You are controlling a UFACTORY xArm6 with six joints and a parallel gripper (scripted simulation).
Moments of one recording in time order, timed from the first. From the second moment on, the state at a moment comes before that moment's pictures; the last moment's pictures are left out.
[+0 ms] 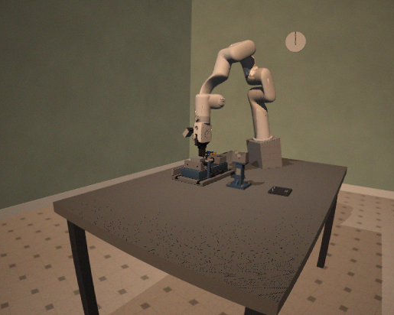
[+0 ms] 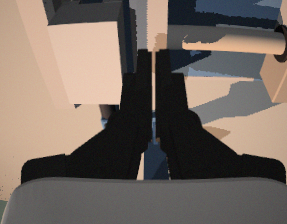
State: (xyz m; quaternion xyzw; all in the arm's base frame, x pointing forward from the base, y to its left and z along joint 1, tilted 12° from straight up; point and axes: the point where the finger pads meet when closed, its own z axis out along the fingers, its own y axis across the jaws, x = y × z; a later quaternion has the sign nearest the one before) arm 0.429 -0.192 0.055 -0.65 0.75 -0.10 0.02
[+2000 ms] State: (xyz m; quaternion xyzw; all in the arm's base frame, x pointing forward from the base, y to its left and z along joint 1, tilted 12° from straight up) arm 0.431 -0.193 0.052 -0.65 0.75 -0.10 0.02
